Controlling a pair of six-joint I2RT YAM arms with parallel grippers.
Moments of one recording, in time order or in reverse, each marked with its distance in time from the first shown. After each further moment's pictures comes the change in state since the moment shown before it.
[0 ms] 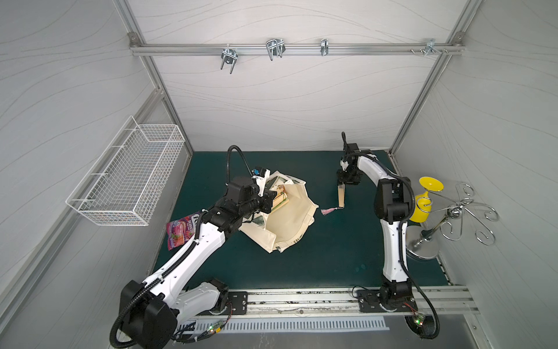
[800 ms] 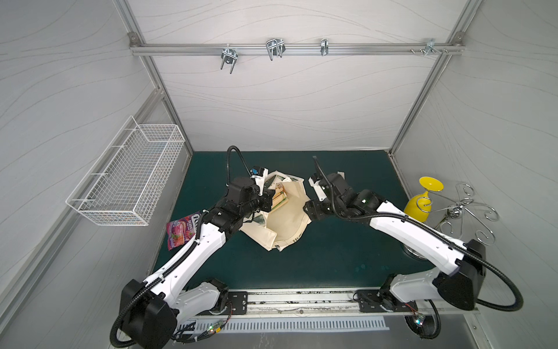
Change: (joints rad) left arm 0.000 0.001 -0.017 0.041 -0.096 -0.037; right arm 0.711 -0.967 -0.732 0.266 0.136 0.214
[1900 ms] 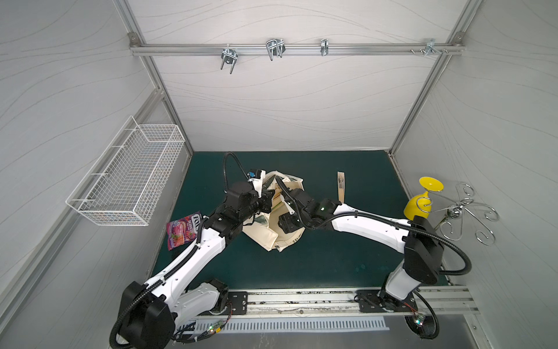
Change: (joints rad) left arm 0.000 -0.030 -0.100 0.150 -0.001 -0.052; right arm 0.124 0.345 0.045 0.187 -0.084 0.139
